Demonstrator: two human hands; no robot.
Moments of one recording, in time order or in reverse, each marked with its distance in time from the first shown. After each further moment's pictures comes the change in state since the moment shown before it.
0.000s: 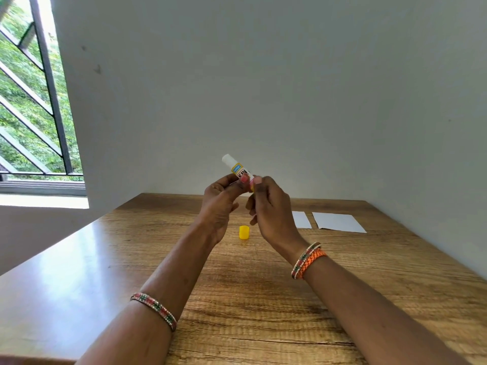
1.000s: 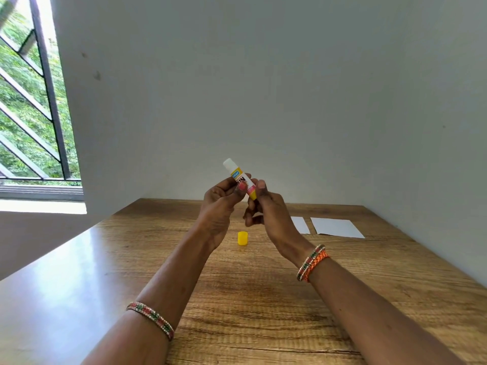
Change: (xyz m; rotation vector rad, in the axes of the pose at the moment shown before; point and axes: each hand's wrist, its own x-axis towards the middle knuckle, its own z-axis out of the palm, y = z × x) left_hand -0.001 0.005 0.001 -0.053 -0.097 0.059; right_hand 0.005 -0.001 -0.005 0.300 -0.153 0.177
